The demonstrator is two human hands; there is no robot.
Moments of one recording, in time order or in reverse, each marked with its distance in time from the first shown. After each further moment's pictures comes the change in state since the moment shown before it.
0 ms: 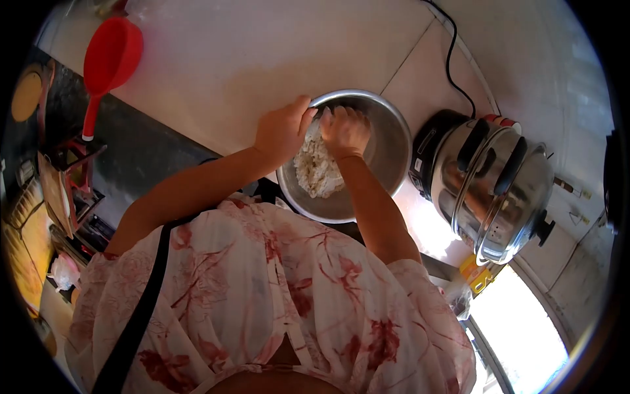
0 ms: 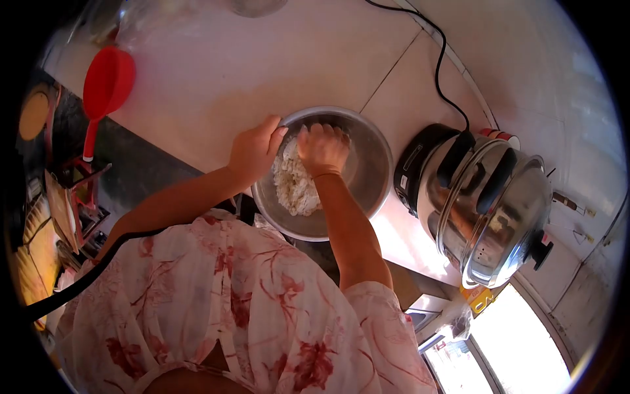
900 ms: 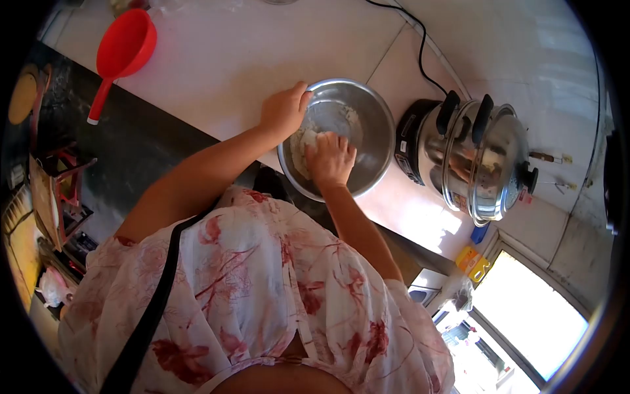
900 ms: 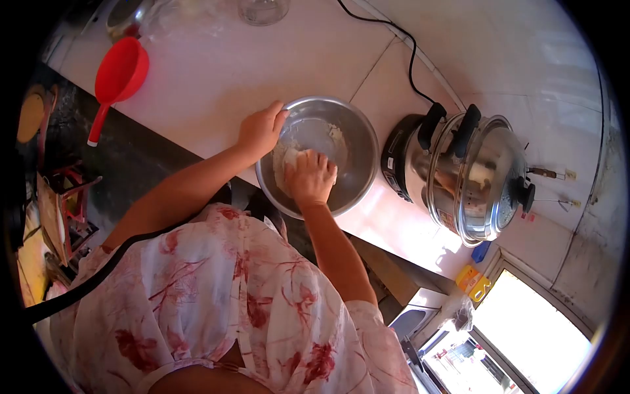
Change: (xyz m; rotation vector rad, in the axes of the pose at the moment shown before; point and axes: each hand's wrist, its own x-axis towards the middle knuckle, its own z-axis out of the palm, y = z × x) left_hand -0.005 0.001 0.003 0.133 0.074 0.056; right_hand -0.089 -0.042 -0.054 -0.111 -0.020 -0.011
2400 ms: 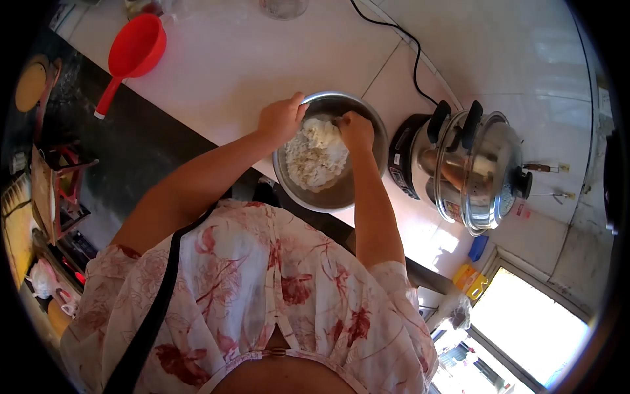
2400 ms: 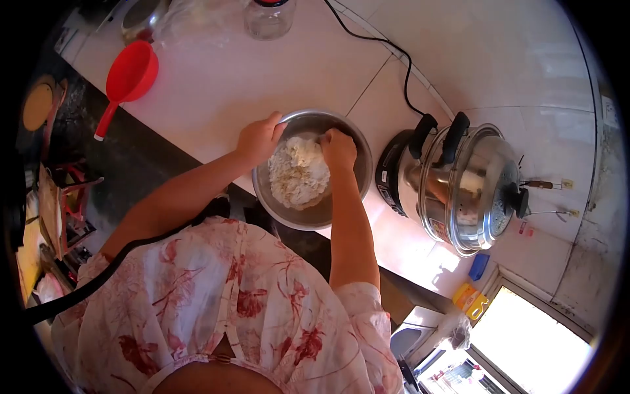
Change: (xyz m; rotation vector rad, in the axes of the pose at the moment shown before) left_hand 0.000 0.000 0.001 0.016 0.008 0.024; right_hand 0.092 0.083 0.022 0.235 -0.224 0.277
